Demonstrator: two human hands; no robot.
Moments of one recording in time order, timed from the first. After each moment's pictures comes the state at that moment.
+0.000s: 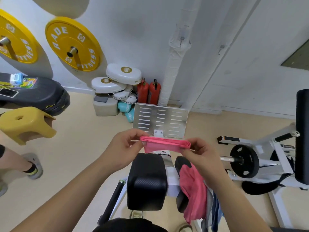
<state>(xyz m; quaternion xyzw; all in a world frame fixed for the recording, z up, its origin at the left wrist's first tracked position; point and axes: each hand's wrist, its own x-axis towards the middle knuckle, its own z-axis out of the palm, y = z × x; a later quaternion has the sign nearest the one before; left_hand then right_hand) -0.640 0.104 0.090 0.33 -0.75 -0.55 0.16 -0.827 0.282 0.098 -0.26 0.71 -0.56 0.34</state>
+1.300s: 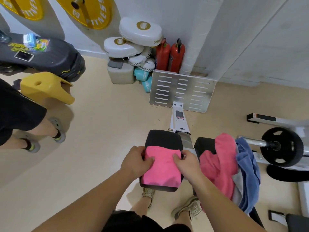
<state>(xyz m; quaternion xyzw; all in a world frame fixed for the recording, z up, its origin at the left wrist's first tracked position) -0.628 0.130 -0.115 0.53 -0.72 -0.42 -0.14 -0.806 0.252 -0.142 -0.19 0.85 -0.19 0.44</state>
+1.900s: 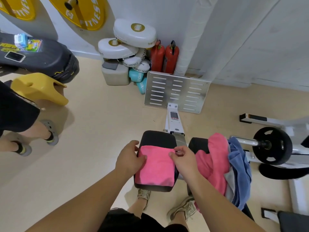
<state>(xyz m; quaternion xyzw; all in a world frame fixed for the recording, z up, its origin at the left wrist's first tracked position) -0.633 0.126 -0.115 0.57 -0.71 -0.41 -0.07 -0.809 0.251 -0.126 -0.12 0.85 -0.30 0.41</state>
